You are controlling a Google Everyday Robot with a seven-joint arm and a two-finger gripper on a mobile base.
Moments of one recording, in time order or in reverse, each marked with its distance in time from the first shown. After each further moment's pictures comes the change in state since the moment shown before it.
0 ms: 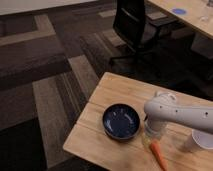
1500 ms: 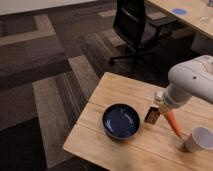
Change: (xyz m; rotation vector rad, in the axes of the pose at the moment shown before) arm -0.022 -0.071 -0.185 0.189 -0.303 -0.091
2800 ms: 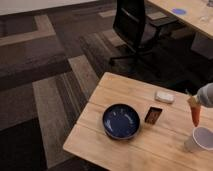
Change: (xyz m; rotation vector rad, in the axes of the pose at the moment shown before) arm 0.057 -0.125 -0.034 0.215 -0.224 0.245
